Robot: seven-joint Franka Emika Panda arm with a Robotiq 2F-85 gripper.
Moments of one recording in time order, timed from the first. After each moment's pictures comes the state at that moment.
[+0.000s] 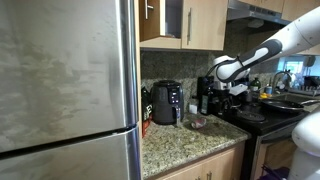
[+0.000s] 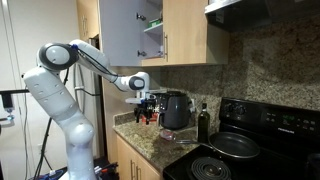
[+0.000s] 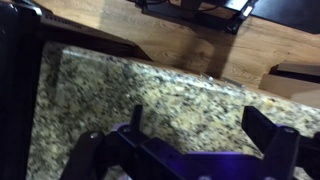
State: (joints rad) arm 0.10 -0.42 0.06 -2.54 -0.11 2.00 -0.11
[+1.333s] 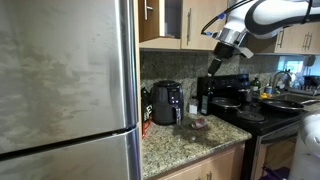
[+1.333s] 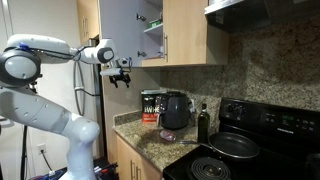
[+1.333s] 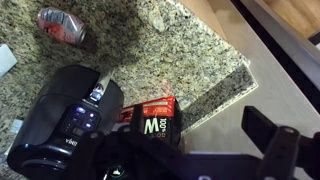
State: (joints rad) arm 0.40 -0.86 0.15 -2.40 0.13 1.96 -0.22
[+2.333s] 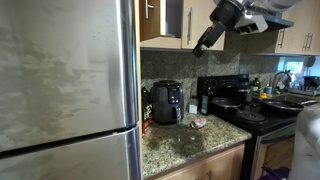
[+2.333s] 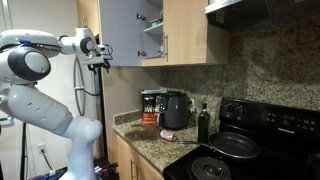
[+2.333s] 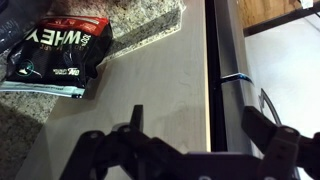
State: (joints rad) arm 0.58 -0.82 0.31 -2.19 0.24 2.05 -0.28
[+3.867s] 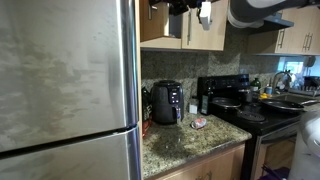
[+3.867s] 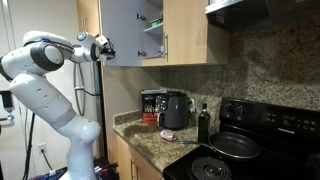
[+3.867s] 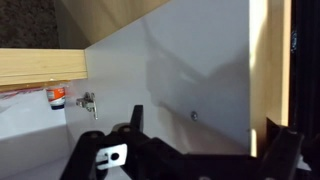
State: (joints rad) arm 0.43 -0.60 0.46 -2.13 0.16 2.97 0.14
